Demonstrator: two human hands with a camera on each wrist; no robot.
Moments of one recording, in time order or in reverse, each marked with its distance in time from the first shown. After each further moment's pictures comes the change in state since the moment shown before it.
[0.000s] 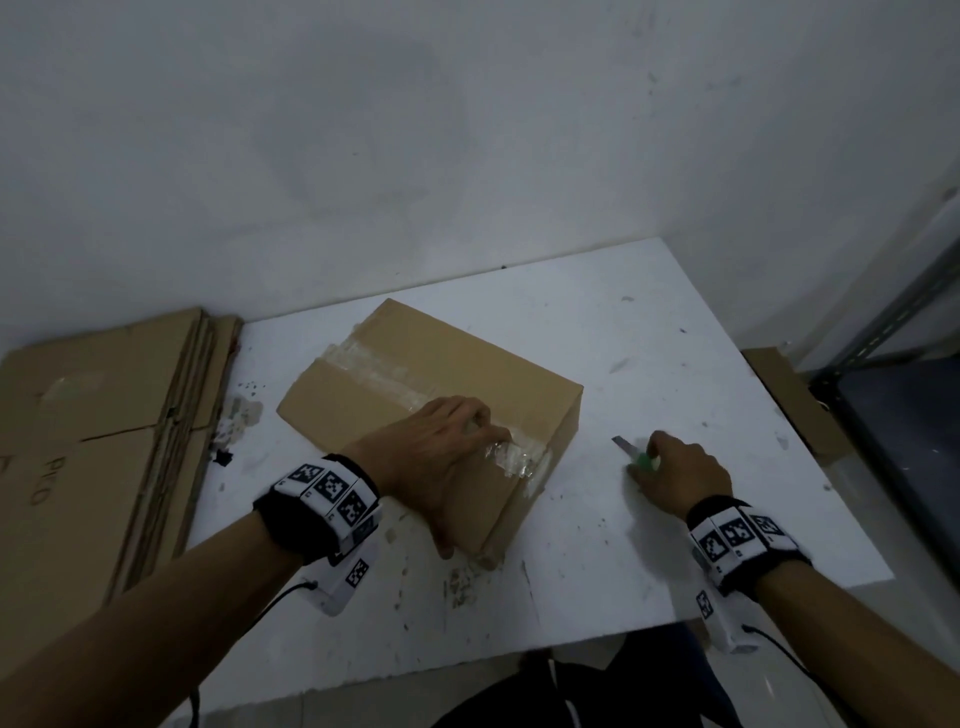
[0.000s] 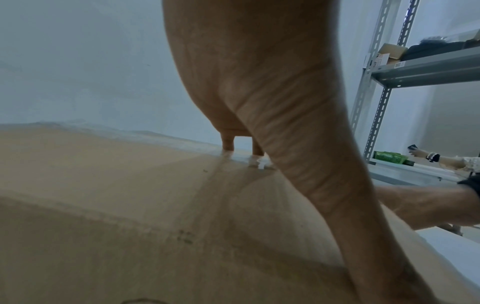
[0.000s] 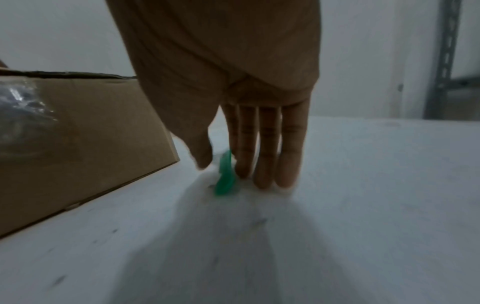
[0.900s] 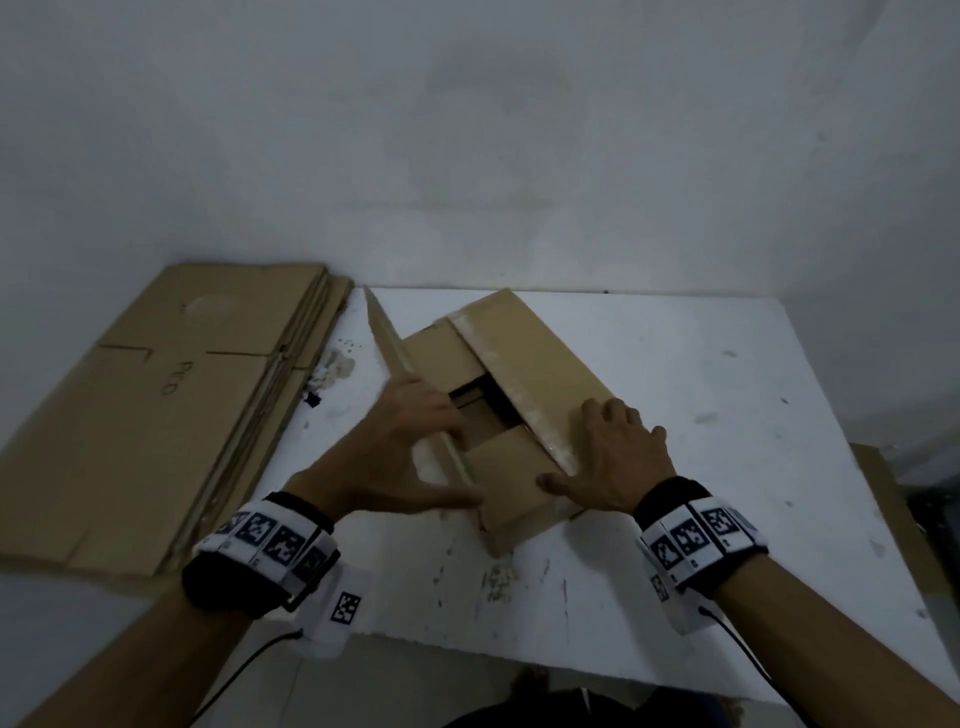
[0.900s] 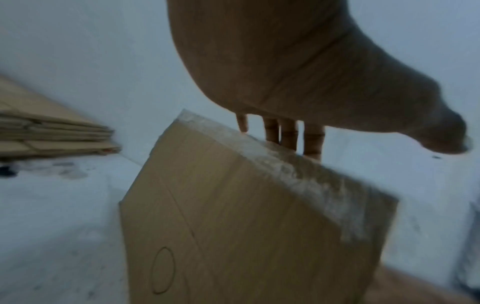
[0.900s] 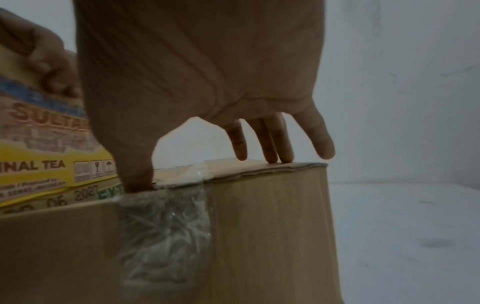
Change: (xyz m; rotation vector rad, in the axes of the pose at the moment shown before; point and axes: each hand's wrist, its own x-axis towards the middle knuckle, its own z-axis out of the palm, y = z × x) left_hand -0.120 0.009 0.003 -0.342 0.731 -0.244; right_hand -0.031 -0.154 -0.024 -0.384 0.075 -0.568
